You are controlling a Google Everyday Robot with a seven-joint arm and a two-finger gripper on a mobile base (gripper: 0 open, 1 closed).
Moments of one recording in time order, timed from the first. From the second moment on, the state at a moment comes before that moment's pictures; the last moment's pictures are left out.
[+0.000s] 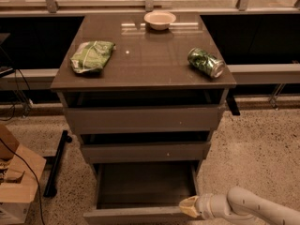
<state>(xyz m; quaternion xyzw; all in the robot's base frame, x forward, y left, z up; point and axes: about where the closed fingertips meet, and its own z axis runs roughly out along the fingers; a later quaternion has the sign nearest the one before) 0.444 -0.166 0.285 -0.38 0.82 0.31 0.28</state>
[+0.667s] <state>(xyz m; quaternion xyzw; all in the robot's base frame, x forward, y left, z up) 0.422 -0.176 0.221 -0.36 0.86 0.29 0.22</state>
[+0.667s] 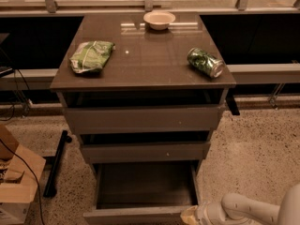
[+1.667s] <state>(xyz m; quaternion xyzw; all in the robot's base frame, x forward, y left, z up) 0.440 -0.176 0.168 -0.31 0.87 0.29 0.23</state>
